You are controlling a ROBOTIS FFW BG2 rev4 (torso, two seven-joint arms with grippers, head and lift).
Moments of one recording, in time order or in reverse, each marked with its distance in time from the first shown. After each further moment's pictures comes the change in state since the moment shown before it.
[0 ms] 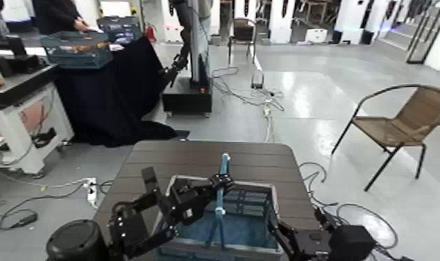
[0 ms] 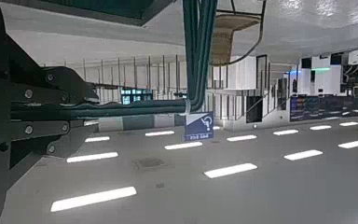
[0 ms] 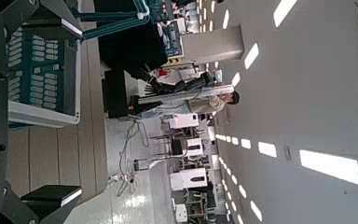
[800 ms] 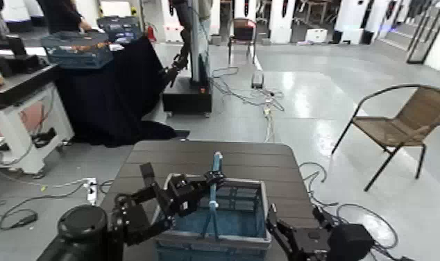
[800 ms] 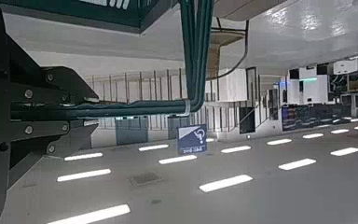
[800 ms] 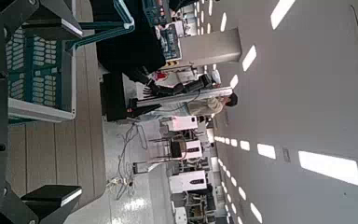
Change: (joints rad) left arm -0.131 0.003 -0.038 0.213 -0.114 -0.016 -0.112; right arm -0.012 -0.009 0.010 0.009 -0.017 -0.009 0.002
